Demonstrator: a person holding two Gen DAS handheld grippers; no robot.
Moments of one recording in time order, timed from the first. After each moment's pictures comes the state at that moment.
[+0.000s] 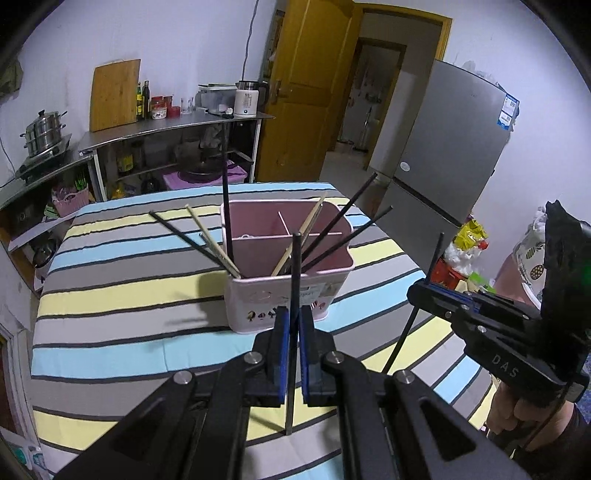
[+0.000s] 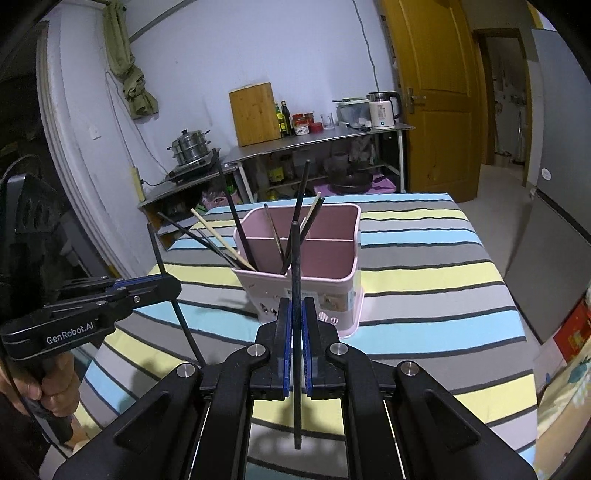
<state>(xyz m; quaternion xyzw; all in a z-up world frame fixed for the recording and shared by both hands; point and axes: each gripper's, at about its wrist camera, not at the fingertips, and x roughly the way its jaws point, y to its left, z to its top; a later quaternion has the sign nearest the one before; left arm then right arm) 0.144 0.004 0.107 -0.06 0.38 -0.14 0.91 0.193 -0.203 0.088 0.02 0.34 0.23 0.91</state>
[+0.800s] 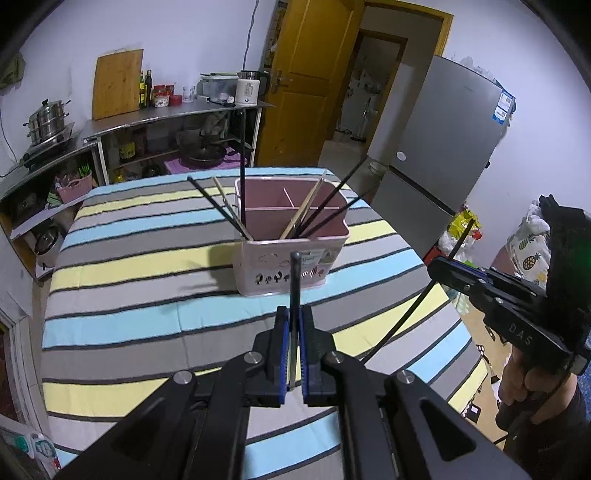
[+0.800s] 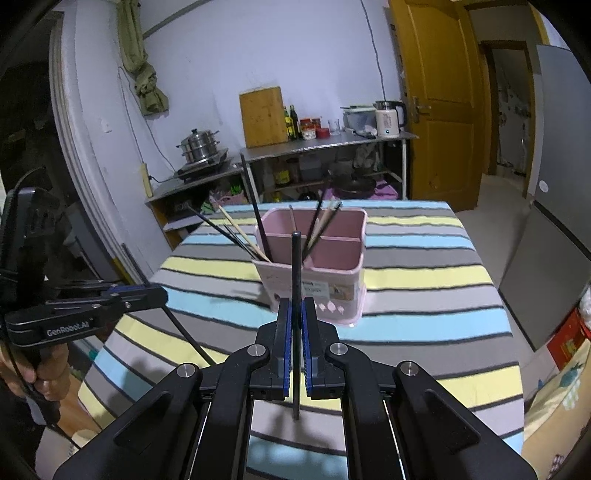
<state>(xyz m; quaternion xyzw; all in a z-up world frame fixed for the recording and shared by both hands) 0.112 0.019 0.119 -0.06 0.40 -0.14 0.90 0.157 -0.203 0.111 0.01 0.33 0.24 0.91</state>
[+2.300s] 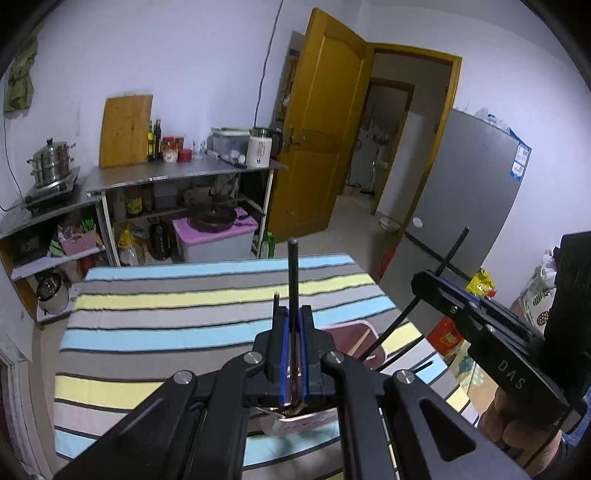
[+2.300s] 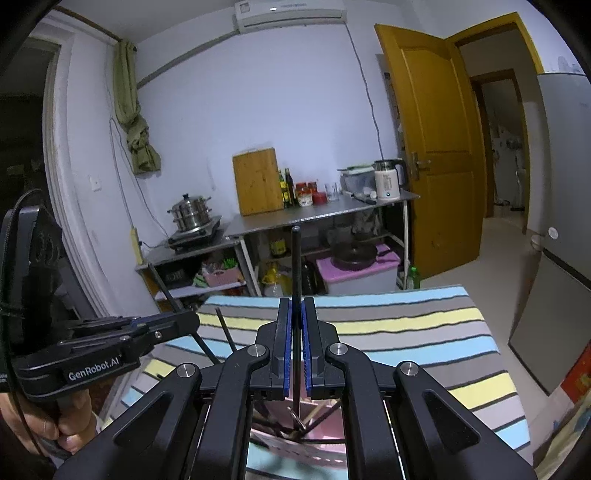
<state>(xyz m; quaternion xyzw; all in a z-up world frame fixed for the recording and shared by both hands) 0.224 0.035 0.165 -0.08 0.31 -0.12 0.94 0.266 -0.157 0.155 0.04 0.23 0.23 0.95</state>
